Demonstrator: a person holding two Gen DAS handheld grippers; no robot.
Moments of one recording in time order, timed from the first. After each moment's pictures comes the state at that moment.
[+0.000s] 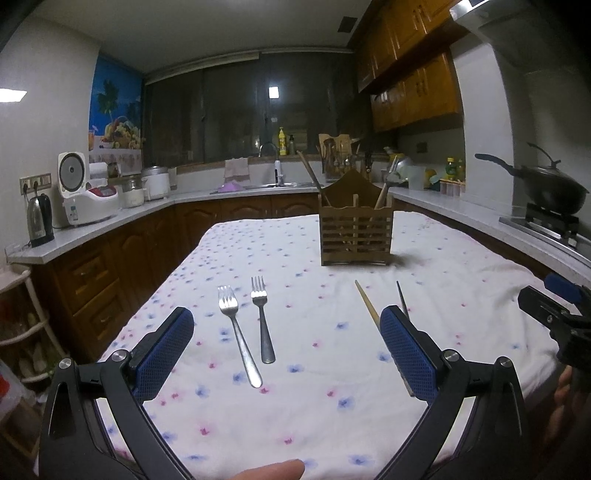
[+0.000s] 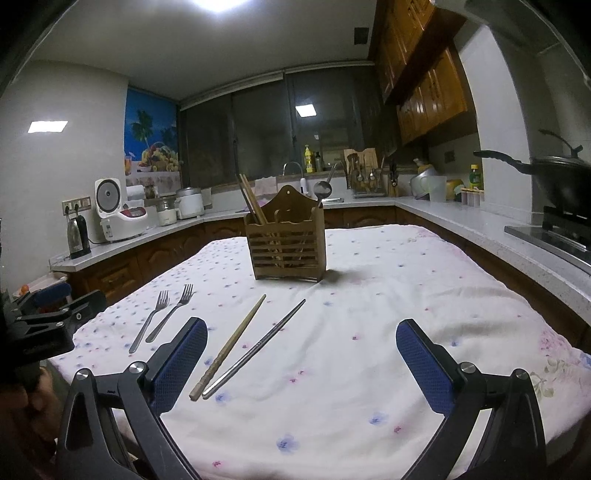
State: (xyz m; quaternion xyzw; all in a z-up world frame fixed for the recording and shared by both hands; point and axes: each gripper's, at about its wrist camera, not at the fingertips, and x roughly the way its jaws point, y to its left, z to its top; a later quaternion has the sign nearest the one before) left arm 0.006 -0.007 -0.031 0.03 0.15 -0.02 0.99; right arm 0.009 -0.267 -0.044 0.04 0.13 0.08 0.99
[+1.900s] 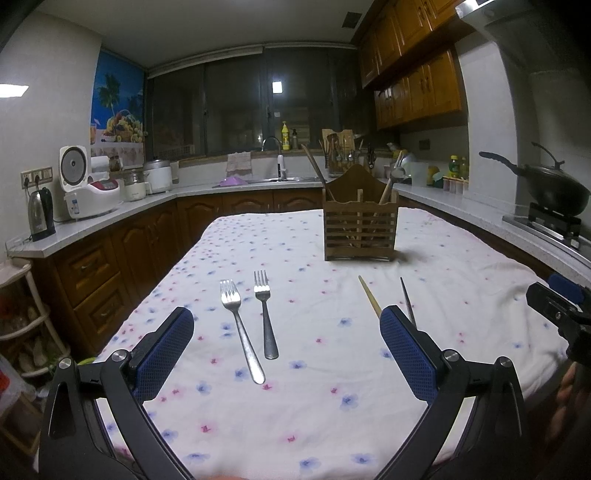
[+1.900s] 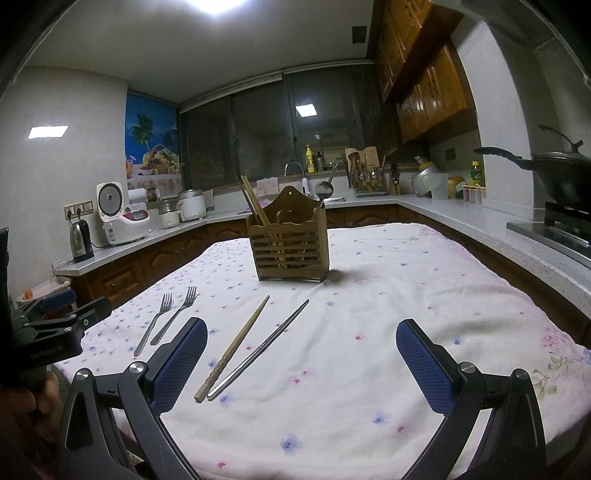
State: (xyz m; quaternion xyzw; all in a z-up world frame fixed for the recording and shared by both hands) left arm 0.009 -0.004 -0.034 0.02 0.16 -0.01 0.99; right arm 0.008 -0.267 -0.045 0.04 0.13 0.08 0.99
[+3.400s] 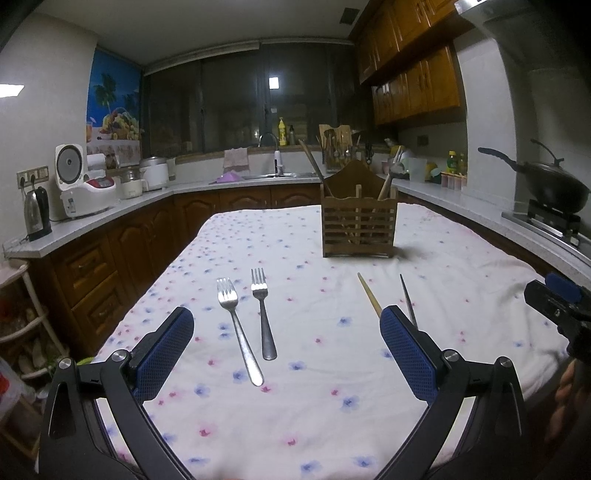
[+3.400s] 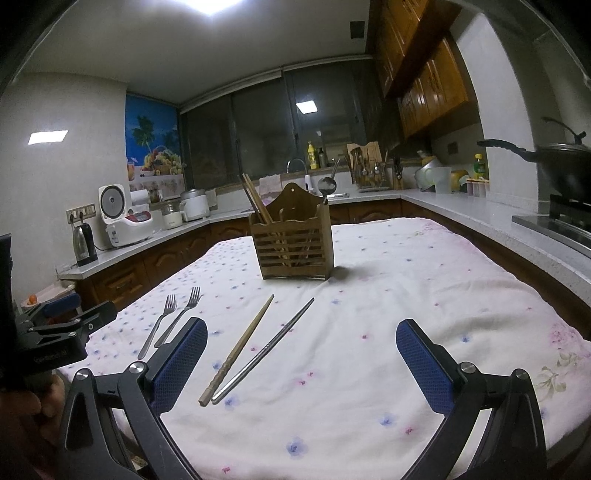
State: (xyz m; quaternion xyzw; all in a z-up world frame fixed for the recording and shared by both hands) left arm 0.012 -0.002 -0.036 0.02 0.17 -0.02 0.98; right arm 0.009 -0.261 -0.045 0.05 0.13 0.08 0.99
